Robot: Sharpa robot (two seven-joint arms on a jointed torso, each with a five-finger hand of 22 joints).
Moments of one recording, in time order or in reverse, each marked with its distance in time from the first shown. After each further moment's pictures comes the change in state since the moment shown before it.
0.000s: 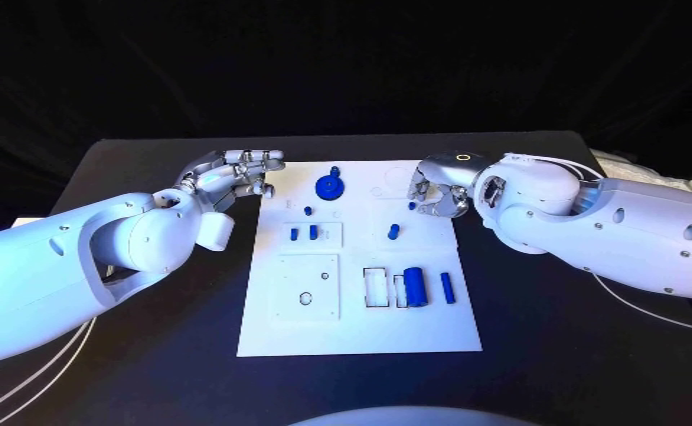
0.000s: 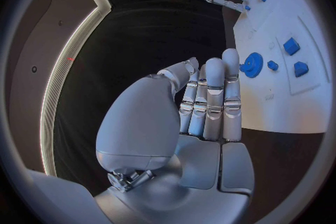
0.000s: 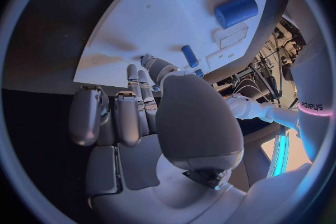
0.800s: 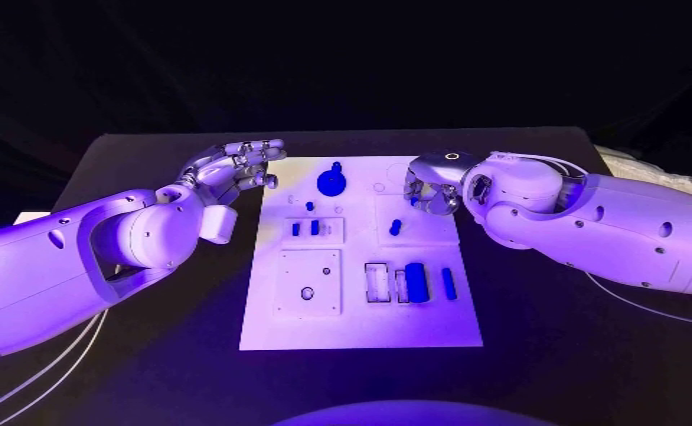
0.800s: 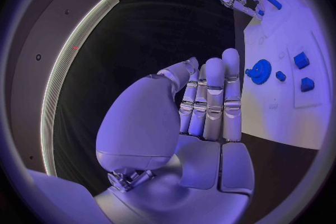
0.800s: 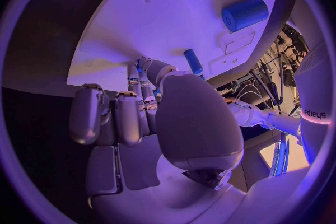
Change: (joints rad) left arm -0.003 -0.009 0.000 0.028 0.087 0.000 0.050; left_hand 0.000 0.000 -0.011 -0.006 0.000 0.000 0.000 0.000 0.000 0.000 0.000 0.007 0.000 0.001 0.001 0.000 -0.004 0.000 0.000 0.000 -0.004 -0.003; right arm -0.011 0.062 0.002 -0.048 -0.047 0.029 -0.010; right_hand 0.017 0.018 0.086 -0.037 -0.018 0.055 -0.011 0.011 0.010 0.068 -0.012 0.005 -0.059 0.003 -0.003 -0.004 -0.002 0.000 0.002 -0.005 -0.011 -0.008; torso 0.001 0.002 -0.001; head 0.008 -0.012
